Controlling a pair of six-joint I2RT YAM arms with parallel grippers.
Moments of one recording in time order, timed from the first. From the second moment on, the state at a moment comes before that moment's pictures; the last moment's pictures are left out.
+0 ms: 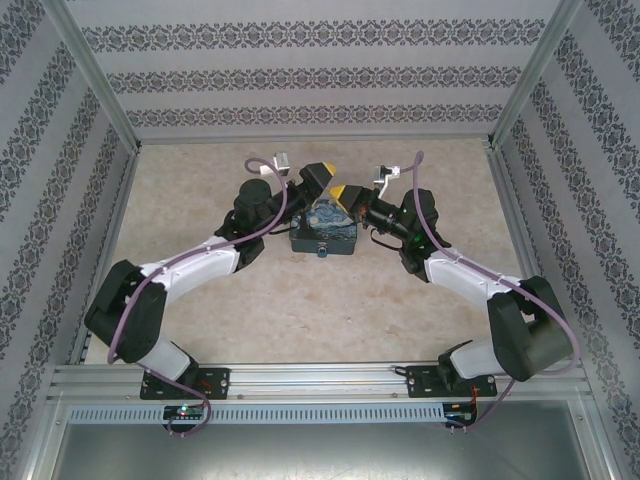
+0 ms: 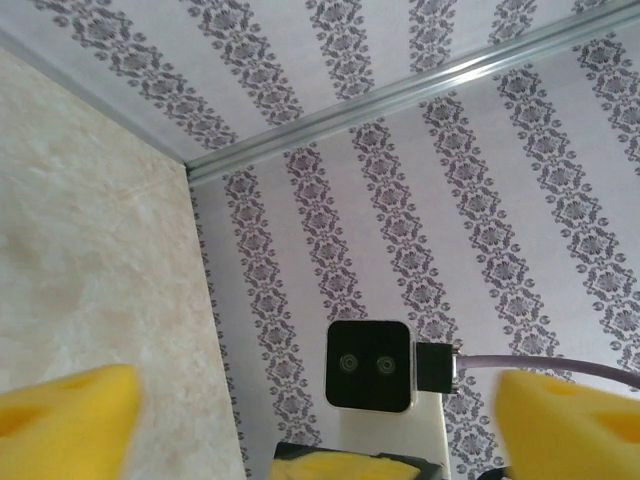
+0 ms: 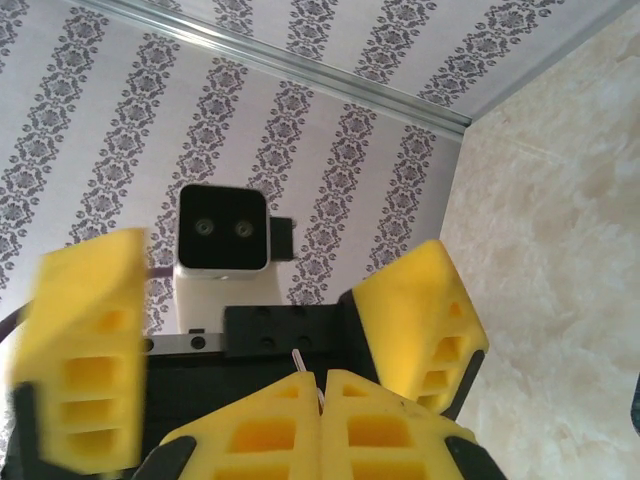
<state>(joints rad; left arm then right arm) -0.57 1.52 0.95 0.58 0.23 -1.20 0.41 1.40 0.72 0.73 -0.61 1.28</state>
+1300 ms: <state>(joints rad) -0.60 1.66 0.82 0.02 0.27 -0.58 0.39 1.83 1.04 0.31 -0.46 1.14</state>
